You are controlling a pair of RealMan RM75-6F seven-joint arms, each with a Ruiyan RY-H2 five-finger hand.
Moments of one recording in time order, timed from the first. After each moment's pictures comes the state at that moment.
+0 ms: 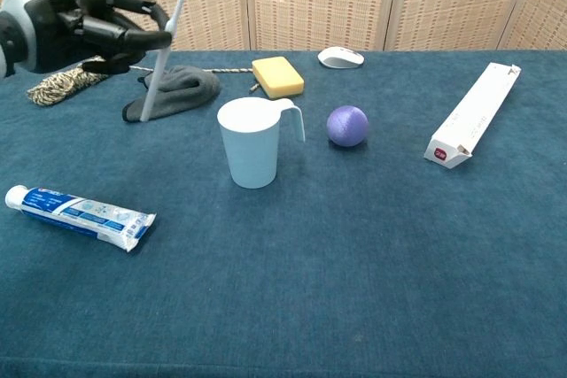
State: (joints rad) left arm -0.65 -1.32 -0.40 -1.72 1.16 0.82 -0.54; right arm 0.21 -1.07 0.03 -1.61 -1.63 1.47 0.11
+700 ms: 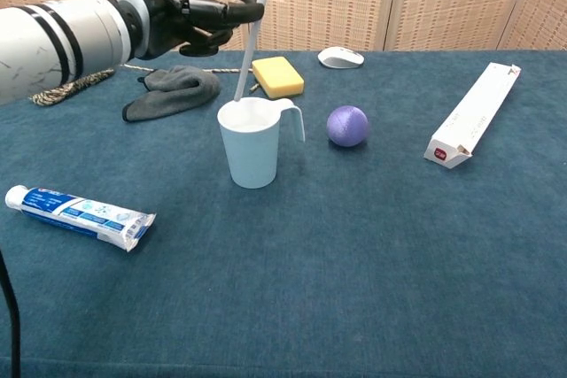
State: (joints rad) left arm -0.84 -1.55 -0.47 -1.59 0.94 0.86 -0.40; right arm 0.18 -1.07 0.03 -1.58 -1.62 1.49 0.14
